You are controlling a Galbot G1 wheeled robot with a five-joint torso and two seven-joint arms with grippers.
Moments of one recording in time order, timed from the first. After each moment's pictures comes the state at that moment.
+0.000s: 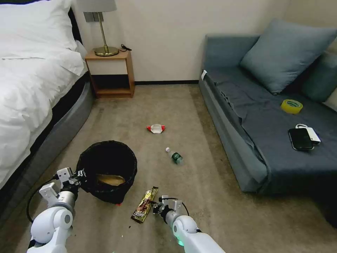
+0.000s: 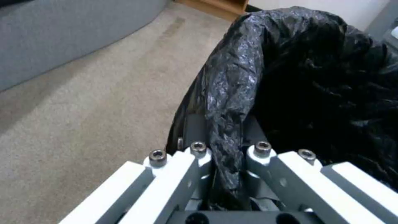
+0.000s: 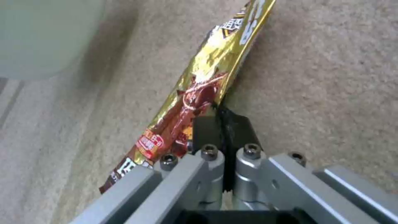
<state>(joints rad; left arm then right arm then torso) 1.37 -1.33 -0.82 -1.83 -0.57 0.35 -0.05 -0.98 1.57 -0.03 0.95 0.60 -0.16 -0.13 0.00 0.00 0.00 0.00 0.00</state>
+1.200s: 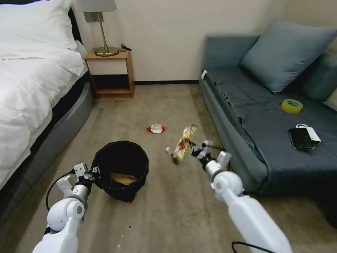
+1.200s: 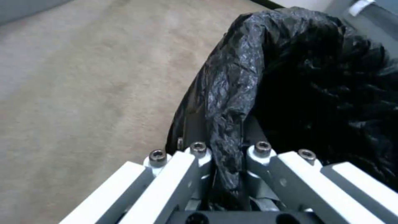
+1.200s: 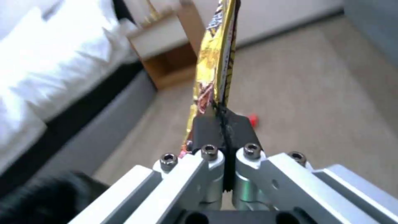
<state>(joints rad) 1.26 -1.30 -0.69 -1.75 -0.63 0.40 -0.03 -0.91 1.13 0.15 1.76 0.89 -0.20 0.13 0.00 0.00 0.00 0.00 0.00</state>
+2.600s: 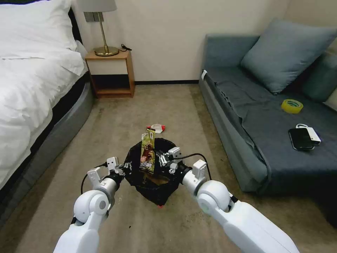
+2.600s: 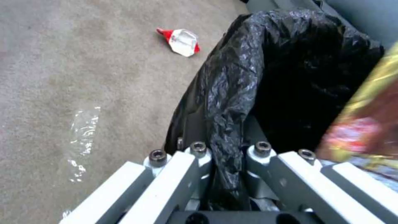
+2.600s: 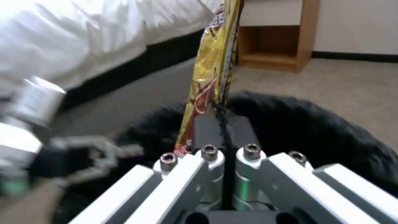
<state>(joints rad) 1.26 -1.33 -0.52 -1.89 -0.74 0.51 -0.08 -0.87 1.09 -0.21 1.80 0.60 -0.14 0.02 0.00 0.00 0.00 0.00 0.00</state>
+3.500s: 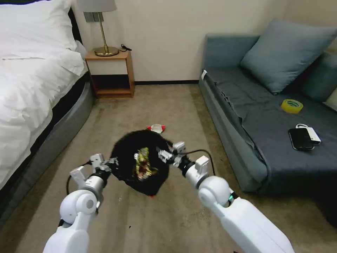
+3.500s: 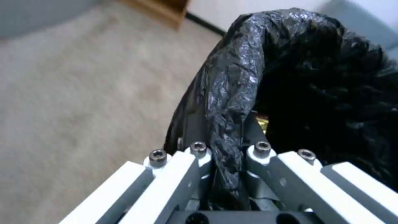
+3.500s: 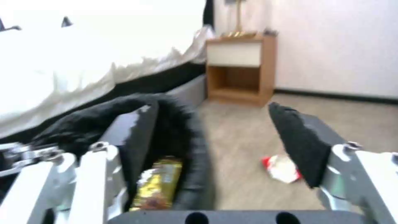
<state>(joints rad) 1.26 -1.34 -0.66 -1.90 -0.71 0.38 -0.12 -0.92 1.12 -0.03 1.86 0.53 -0.10 0.01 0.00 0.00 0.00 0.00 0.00</state>
